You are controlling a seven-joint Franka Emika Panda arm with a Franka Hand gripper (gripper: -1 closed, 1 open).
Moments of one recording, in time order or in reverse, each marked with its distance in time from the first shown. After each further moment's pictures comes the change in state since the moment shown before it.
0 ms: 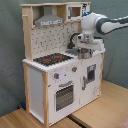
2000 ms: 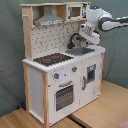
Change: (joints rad) arm -0.011 0.091 -0.214 -0.003 -0.205 0.260 0.070
